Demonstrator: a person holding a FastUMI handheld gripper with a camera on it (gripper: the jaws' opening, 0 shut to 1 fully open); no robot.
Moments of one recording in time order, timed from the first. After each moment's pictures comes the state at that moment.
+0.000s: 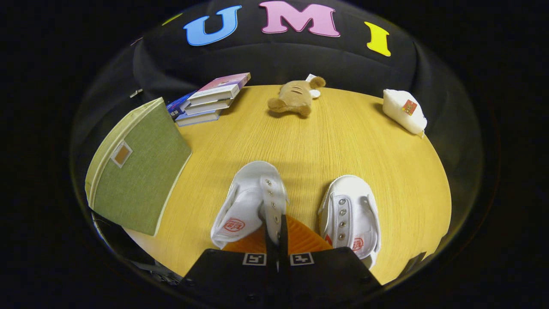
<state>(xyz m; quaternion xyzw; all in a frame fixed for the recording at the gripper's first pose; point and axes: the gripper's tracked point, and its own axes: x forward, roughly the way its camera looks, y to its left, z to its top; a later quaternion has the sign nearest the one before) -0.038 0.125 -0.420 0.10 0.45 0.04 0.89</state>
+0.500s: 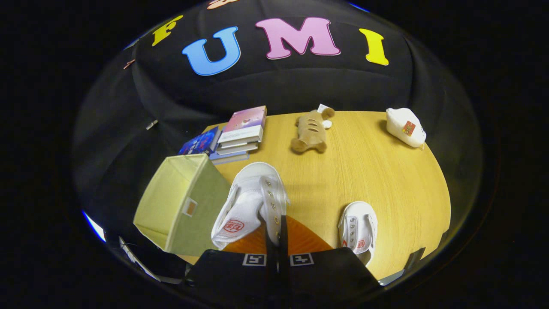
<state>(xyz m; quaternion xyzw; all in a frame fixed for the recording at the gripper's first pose) -0.008 0.166 -0.271 0.18 0.41 0.06 0.89</state>
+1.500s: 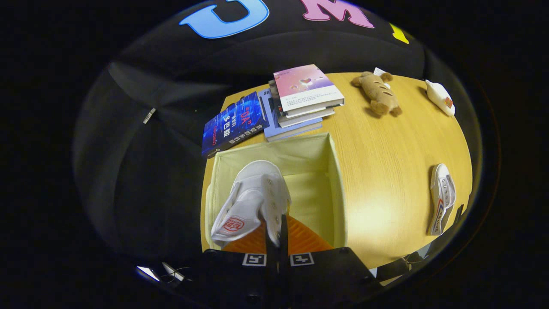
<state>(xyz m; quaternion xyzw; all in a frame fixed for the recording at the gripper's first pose) 0.051 0.430 -0.286 0.24 0.55 0.04 0.80</state>
